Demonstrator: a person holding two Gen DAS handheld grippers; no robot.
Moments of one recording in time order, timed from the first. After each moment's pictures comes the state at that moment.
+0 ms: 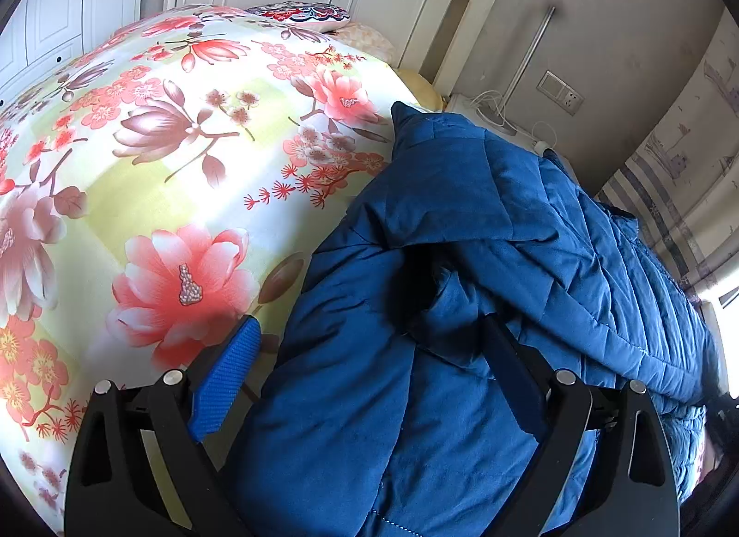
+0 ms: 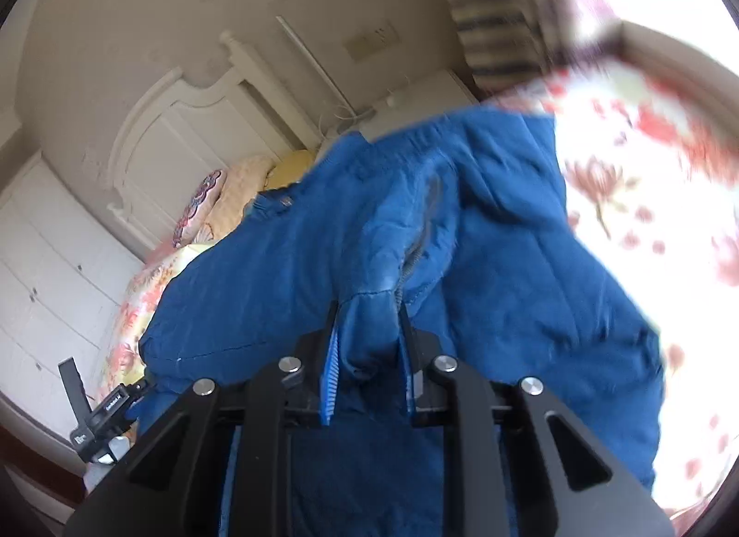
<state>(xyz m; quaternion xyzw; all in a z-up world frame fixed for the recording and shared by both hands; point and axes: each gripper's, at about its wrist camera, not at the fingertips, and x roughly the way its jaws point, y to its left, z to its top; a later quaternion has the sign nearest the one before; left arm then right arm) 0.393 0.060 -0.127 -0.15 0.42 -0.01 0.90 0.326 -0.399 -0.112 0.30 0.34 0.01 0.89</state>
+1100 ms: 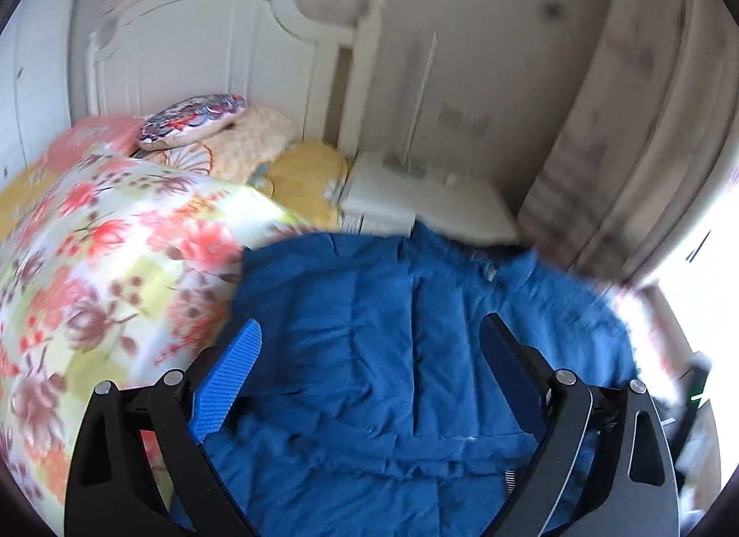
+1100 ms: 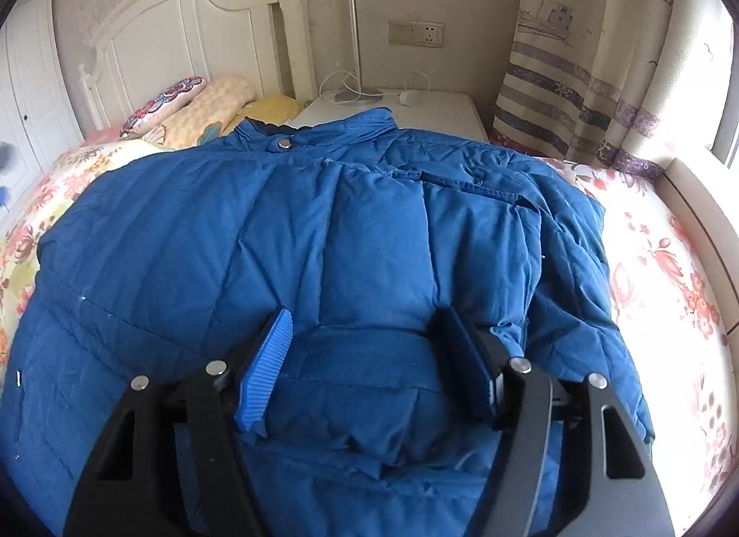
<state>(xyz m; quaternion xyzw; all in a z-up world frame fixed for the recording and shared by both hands) 0.417 -0.037 -0.032 -0.04 0.36 -0.10 0.93 0.379 -0.327 -0.109 0.05 0.39 -0.03 0.92</state>
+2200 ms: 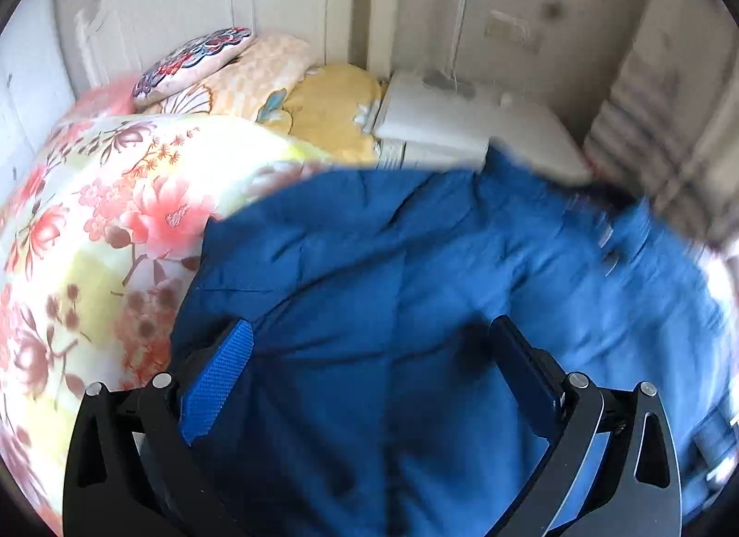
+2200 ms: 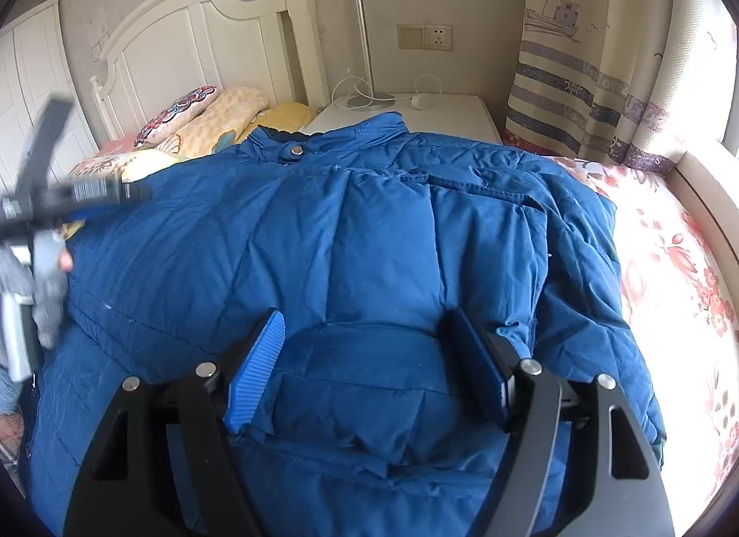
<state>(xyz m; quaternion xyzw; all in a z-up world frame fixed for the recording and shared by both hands) 0.521 -0.050 -0.104 0.03 0.44 -0.06 0.90 0.376 -0.329 -0.107 0.06 0.38 -0.01 0.92</state>
